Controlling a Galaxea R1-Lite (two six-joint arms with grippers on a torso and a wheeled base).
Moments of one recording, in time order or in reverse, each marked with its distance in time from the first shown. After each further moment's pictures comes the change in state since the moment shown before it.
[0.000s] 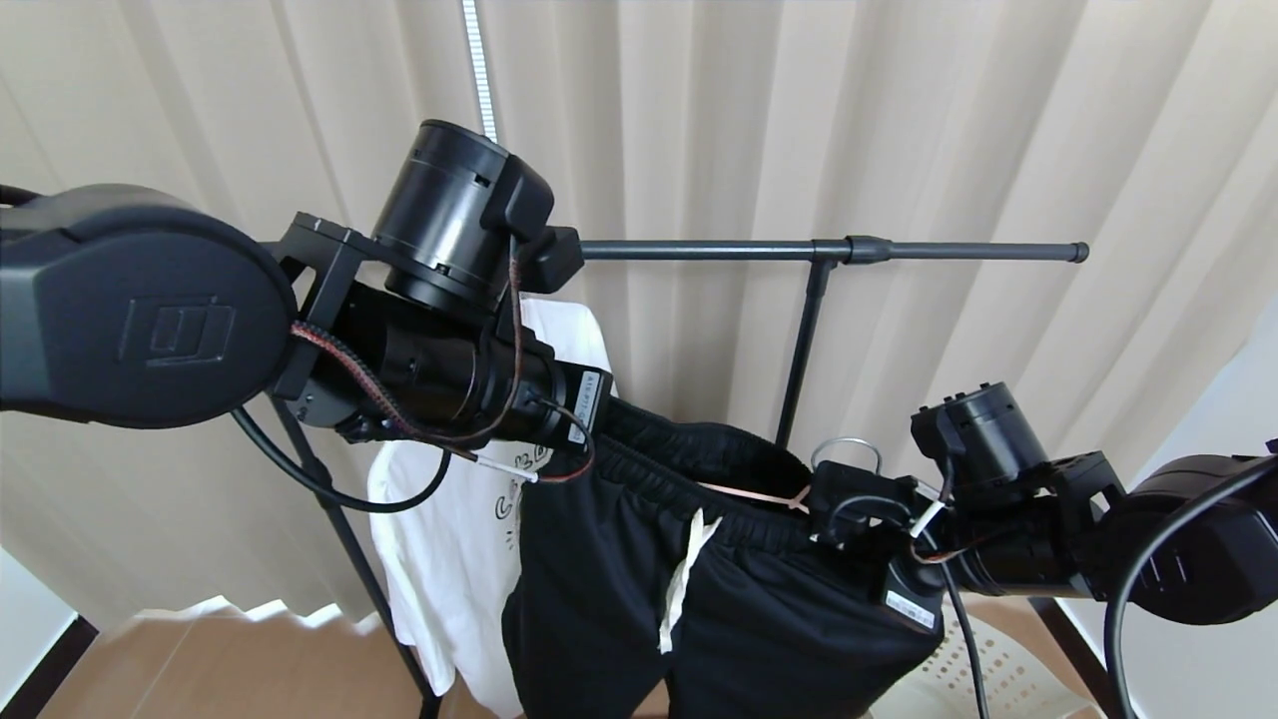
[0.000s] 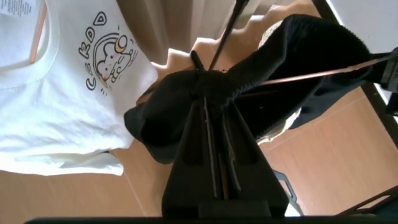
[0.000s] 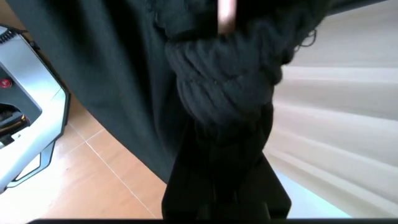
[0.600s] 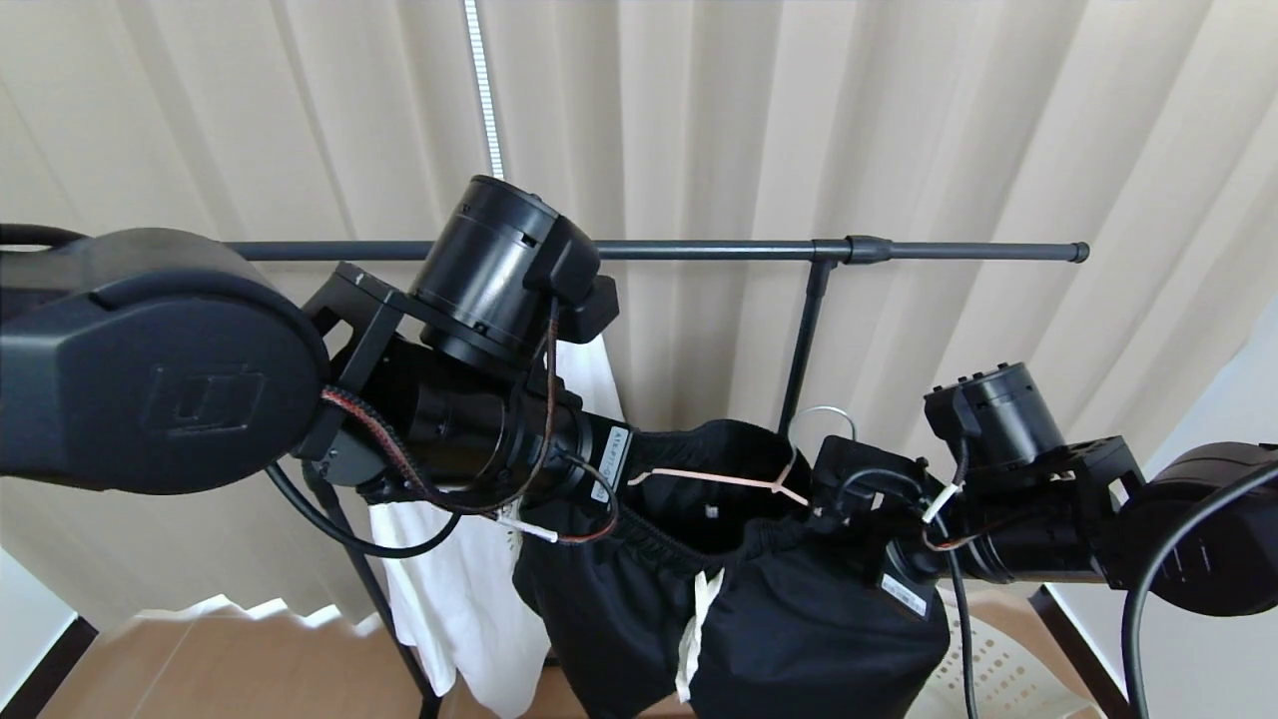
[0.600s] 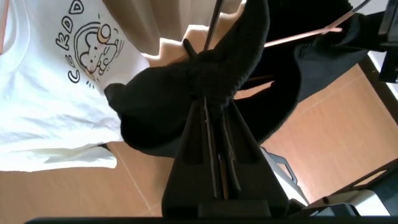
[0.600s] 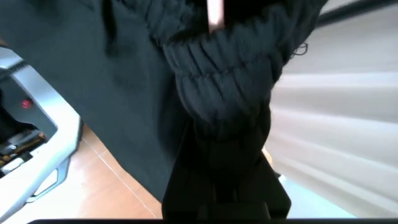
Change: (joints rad) left arm -0.076 0.003 0.069 0.003 0.001 -0.014; right arm 0.003 -0.035 -0.022 -0.004 0.119 0.068
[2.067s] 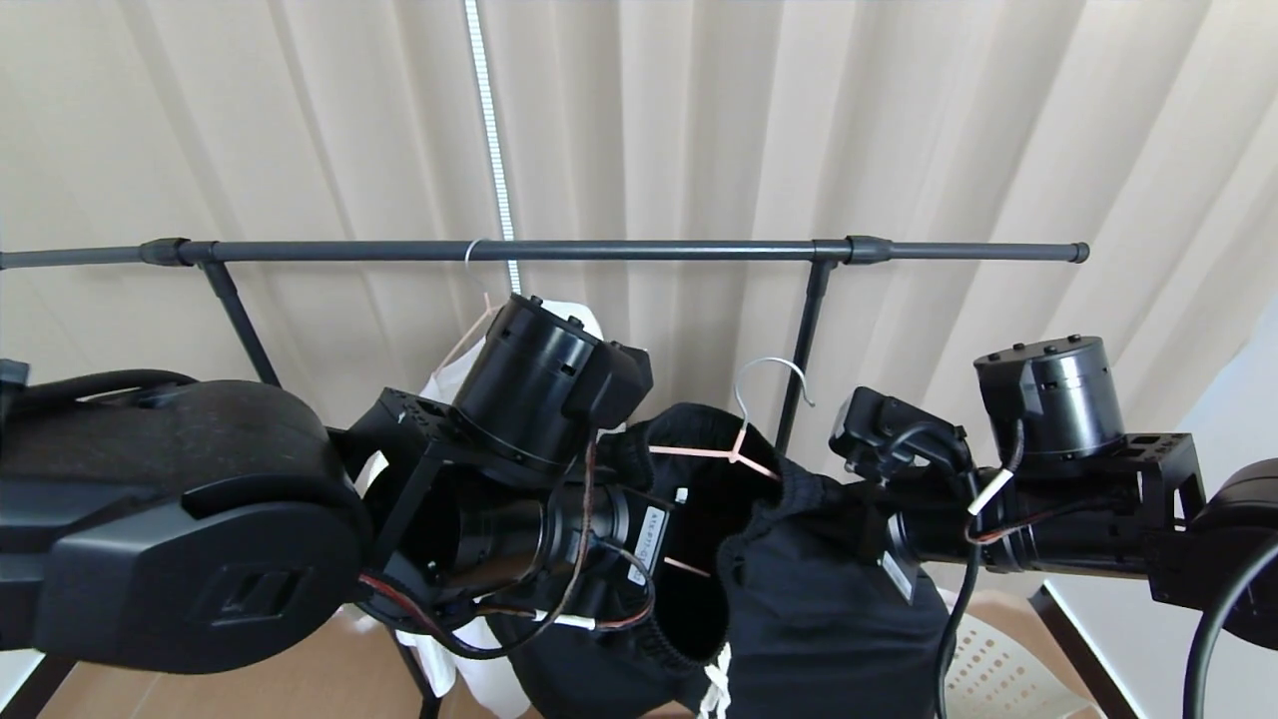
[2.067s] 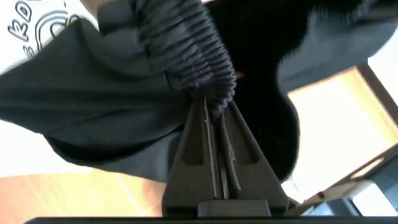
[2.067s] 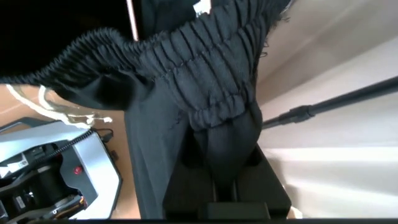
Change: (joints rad) left arm -0.086 -0.004 0.238 -0.286 0.025 -0.031; right arm 0.024 -0.080 0.056 -0.200 0.251 0.134
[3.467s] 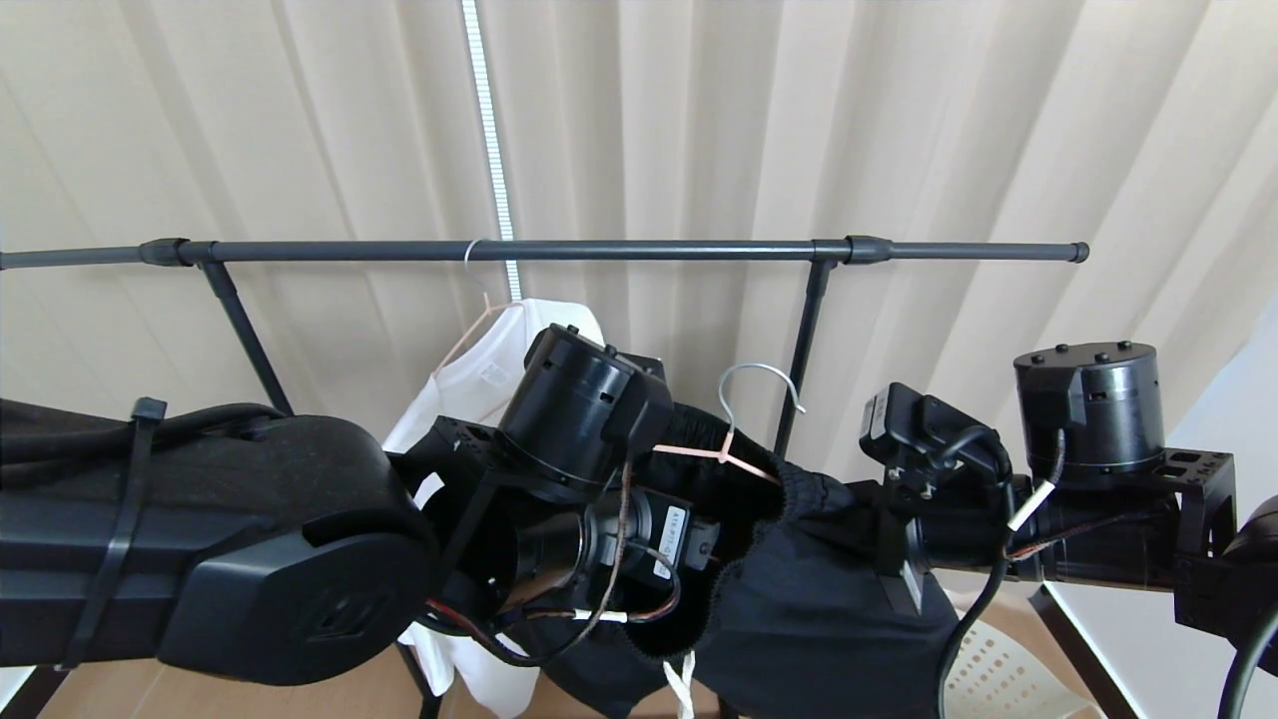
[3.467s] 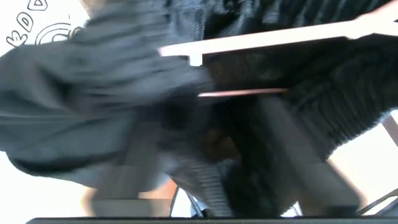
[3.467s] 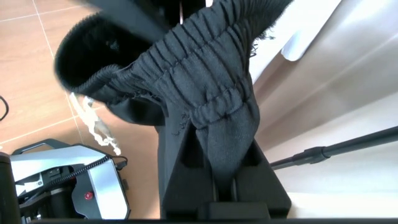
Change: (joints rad) left arm -0.012 0.056 0.023 -0.105 0.067 -0.028; right arm -0.008 -0.031 0.081 -0.158 0.149 0.020
